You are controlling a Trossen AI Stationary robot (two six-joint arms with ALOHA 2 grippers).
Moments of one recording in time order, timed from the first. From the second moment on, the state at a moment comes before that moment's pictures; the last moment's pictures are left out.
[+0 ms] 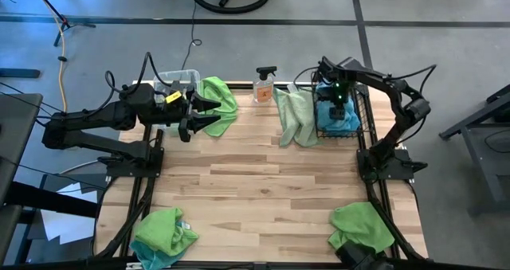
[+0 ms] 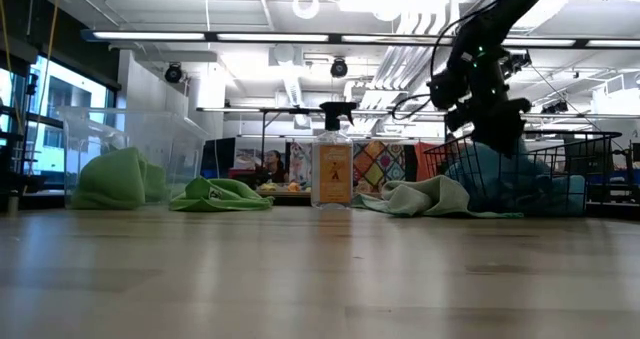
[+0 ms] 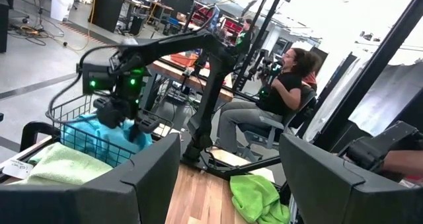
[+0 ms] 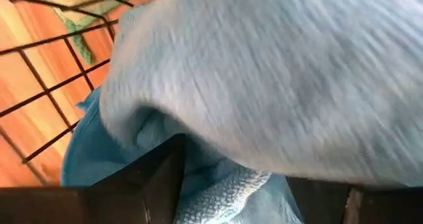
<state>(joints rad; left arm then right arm) 0.08 0.89 1.02 -0.12 -0.01 -0.39 -0.94 1.66 1.20 -1.24 0.02 -0.71</state>
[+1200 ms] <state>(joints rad) 0.08 0.89 1.02 -0.14 0.09 -0.31 -0.62 1.62 1.93 -1.35 -0.53 -0.24</state>
